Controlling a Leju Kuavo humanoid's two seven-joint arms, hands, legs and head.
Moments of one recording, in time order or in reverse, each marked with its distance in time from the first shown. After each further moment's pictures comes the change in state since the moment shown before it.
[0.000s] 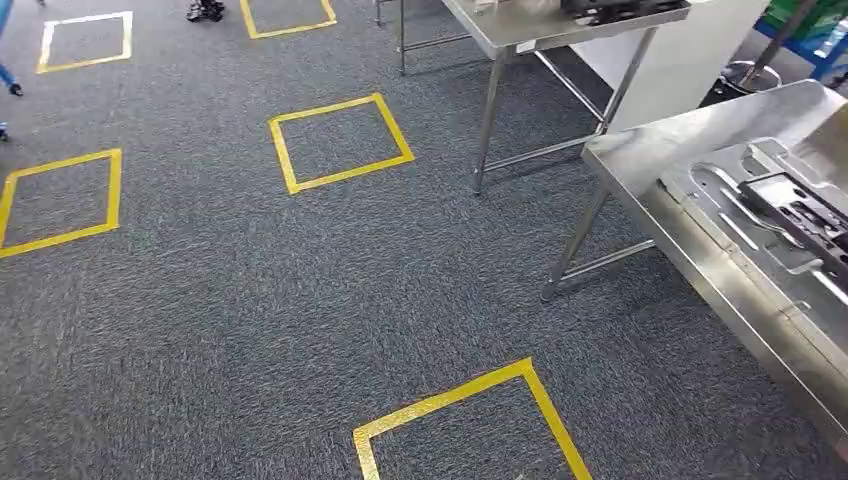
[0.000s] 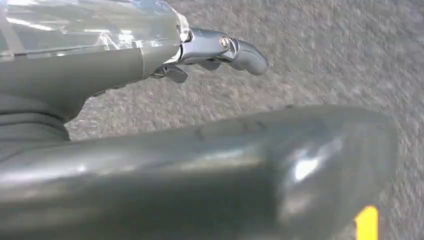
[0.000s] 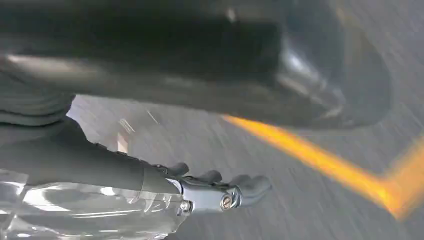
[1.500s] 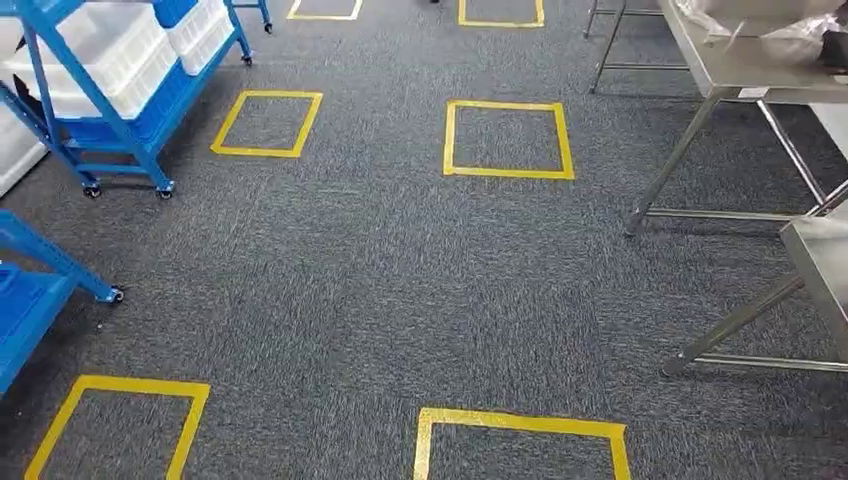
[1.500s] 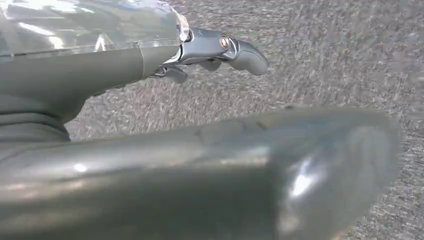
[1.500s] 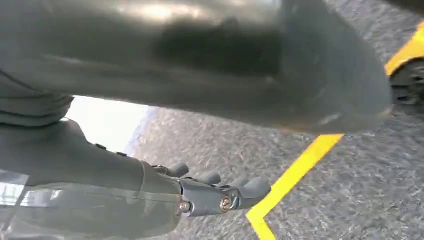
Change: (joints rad) left arm 0.013 0.034 -0.152 0.003 -0.108 0.029 0.042; right arm 0.062 -0.005 -0.165 0.179 -0.134 0.321 0.104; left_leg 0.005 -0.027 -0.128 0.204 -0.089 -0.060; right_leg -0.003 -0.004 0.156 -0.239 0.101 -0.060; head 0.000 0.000
